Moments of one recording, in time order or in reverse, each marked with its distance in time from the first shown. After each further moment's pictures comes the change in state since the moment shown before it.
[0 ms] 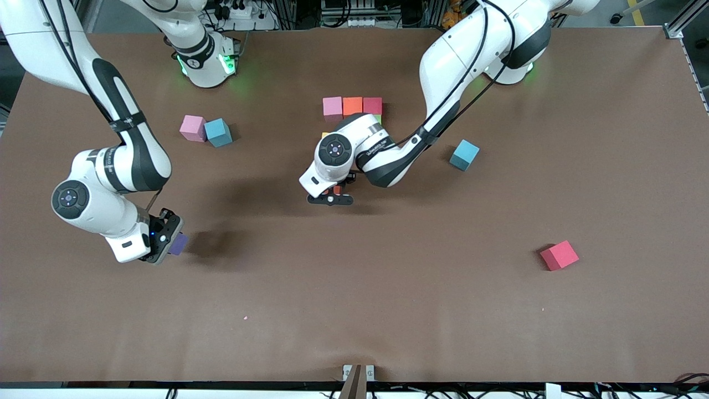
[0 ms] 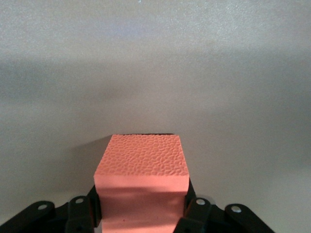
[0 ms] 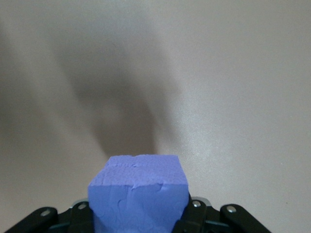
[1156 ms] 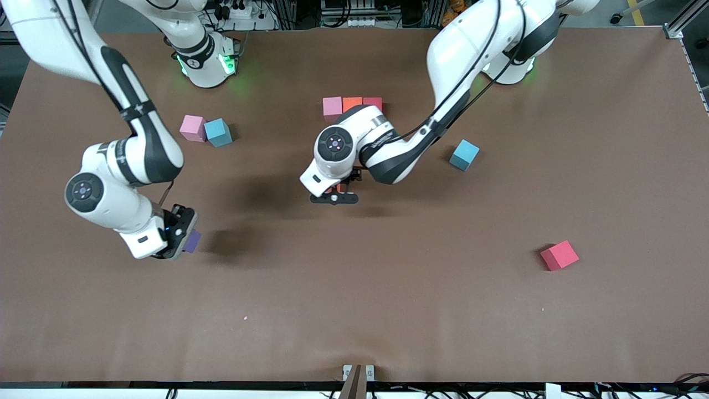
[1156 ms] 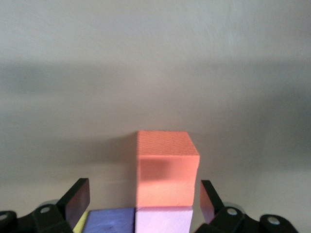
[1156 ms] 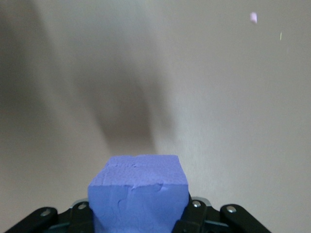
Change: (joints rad) left arm 0.041 -0.108 0.007 0.029 0.000 -0.157 -0.039; right arm 0.057 -0.061 0.058 0.004 0.000 -0.041 0.001
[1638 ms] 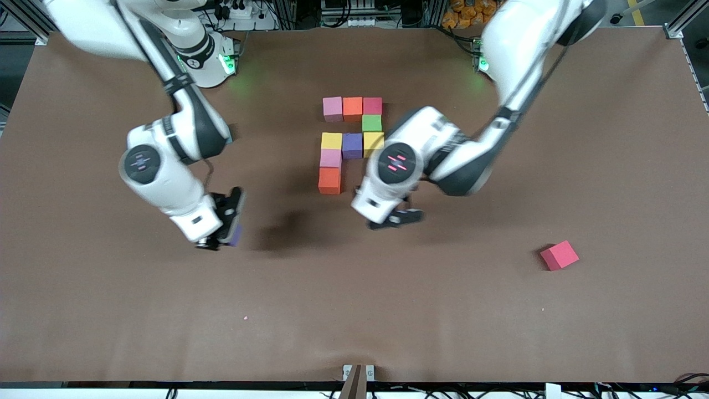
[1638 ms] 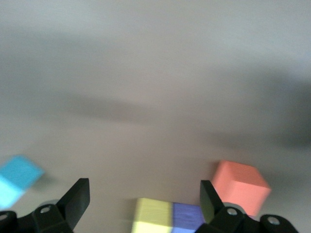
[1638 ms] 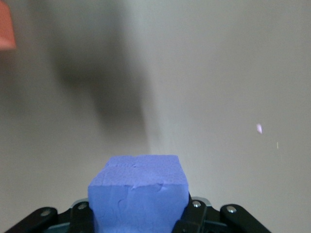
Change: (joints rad) left arm 0.231 -0.158 0.002 -0.005 -0.001 -0.297 0.021; right arm 0.215 -0.038 0.004 0.002 0.003 0.058 0.081
